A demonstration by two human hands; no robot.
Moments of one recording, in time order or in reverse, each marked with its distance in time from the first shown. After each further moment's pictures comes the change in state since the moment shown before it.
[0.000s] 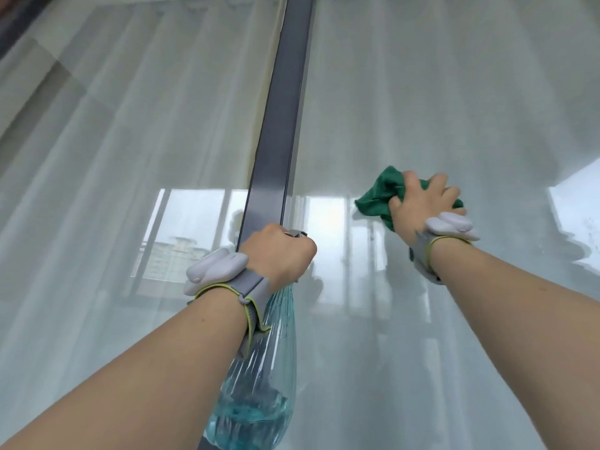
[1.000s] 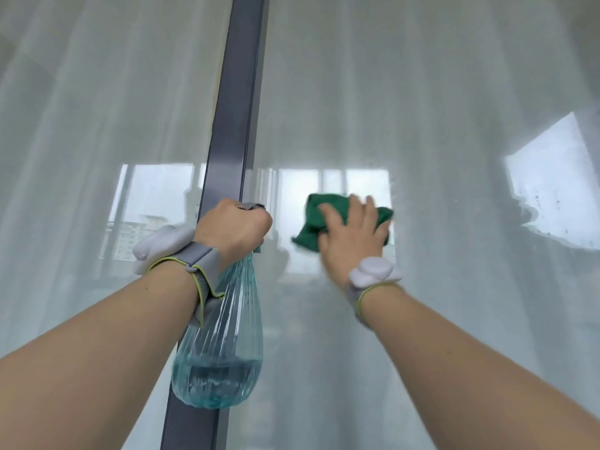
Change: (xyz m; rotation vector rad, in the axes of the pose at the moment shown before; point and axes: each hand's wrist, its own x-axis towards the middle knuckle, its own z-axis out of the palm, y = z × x) left_hand -0.008 0.000 -0.001 -0.078 0.023 0.013; right_hand -0.111 -0.006 0.022 0.058 -0.024 -0.258
